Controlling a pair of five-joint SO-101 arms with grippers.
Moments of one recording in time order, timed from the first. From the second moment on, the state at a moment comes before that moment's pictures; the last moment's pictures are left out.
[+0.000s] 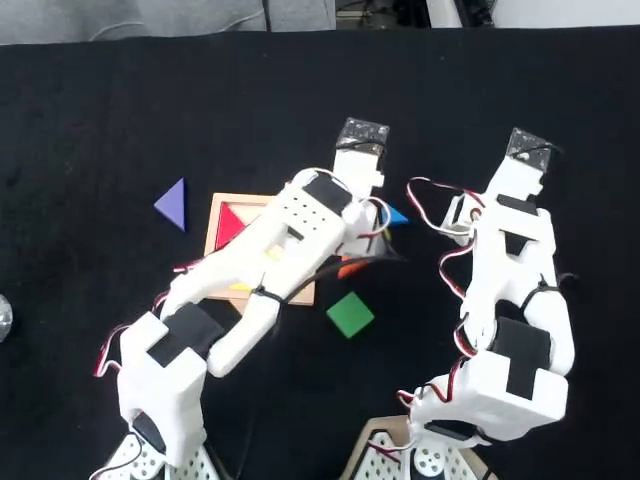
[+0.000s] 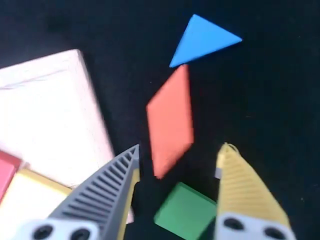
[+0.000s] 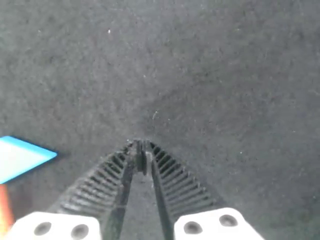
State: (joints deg) left arm 33.0 19.5 -3.5 63.9 19.9; right arm 18.6 3.6 32.7 42.3 -8.6
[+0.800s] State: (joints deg) left arm -10.3 -17.3 26.2 67.2 -0.9; right arm 12.0 3.6 32.7 42.3 -2.5
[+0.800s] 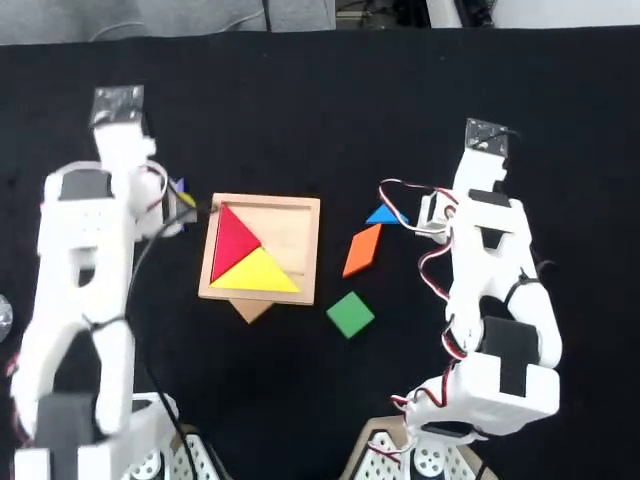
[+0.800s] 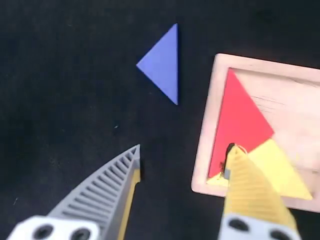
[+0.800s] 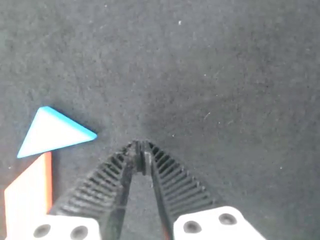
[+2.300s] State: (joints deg) left arm -12.1 -22.4 57.4 57.5 -5.1; right arm -8.9 34.3 -15.6 75.6 9.5
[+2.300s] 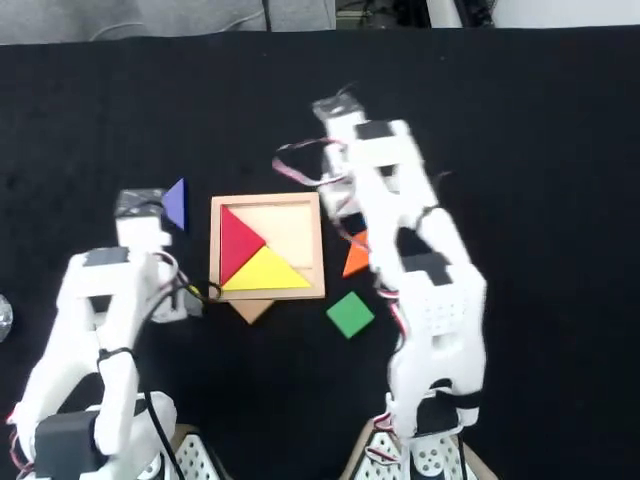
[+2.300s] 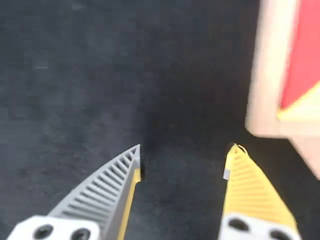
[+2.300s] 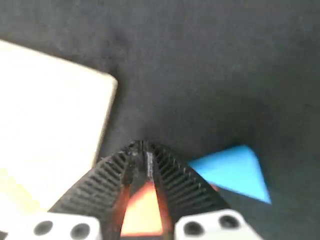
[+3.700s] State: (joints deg) left arm -26.5 -22.4 58.6 32.7 11.5; right arm 1.9 18.9 14.8 51.1 68.2
